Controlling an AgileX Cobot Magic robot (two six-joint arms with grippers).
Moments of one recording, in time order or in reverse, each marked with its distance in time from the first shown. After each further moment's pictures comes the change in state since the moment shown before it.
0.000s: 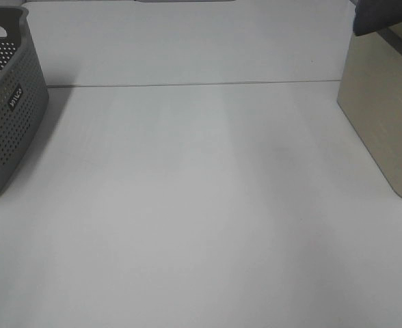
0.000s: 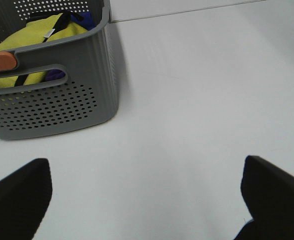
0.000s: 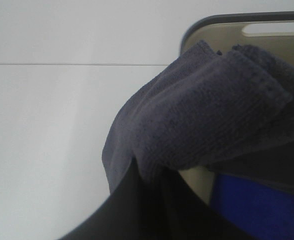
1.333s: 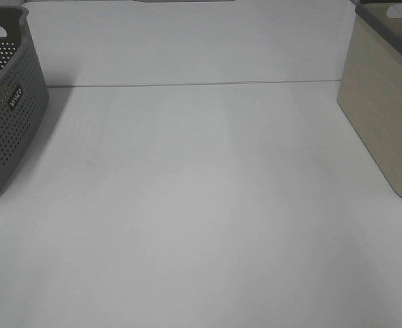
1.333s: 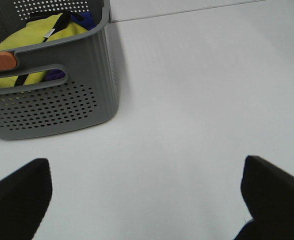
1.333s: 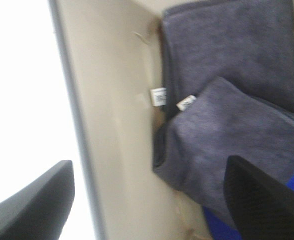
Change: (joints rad) left arm 0.000 0.000 0.000 0.000 0.000 0.000; right arm -0.118 0.203 0.000 -0.005 0.027 0.152
